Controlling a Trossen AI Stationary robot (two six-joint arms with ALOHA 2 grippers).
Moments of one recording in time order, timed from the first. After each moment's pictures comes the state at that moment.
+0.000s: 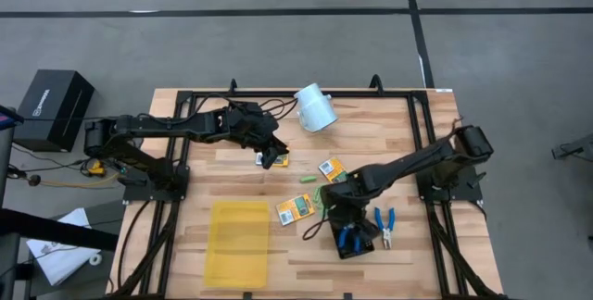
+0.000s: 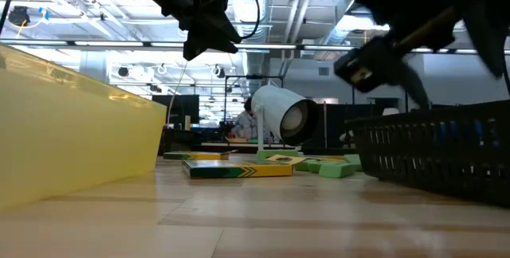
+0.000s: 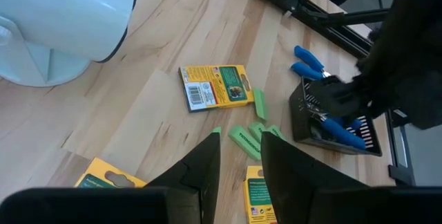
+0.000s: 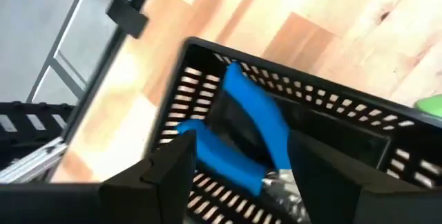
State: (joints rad) left arm 0.21 1.38 0.99 -0.24 0.18 -0.37; right arm 0.28 1.71 1.12 -0.69 -0.51 -0.22
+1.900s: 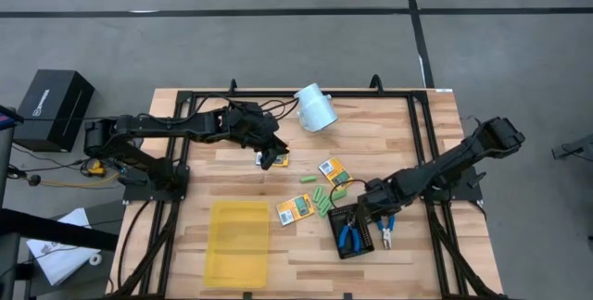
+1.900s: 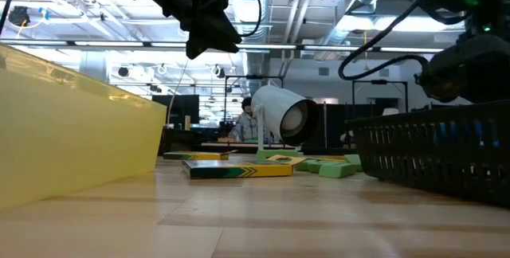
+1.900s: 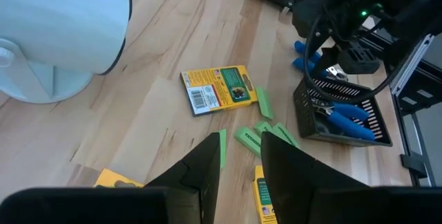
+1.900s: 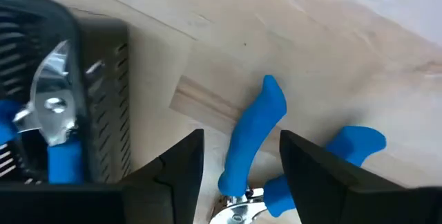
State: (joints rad) left arm 0.21 1.38 0.99 -0.24 0.18 -0.29; right arm 0.41 1.43 0.69 -0.67 -0.13 1.55
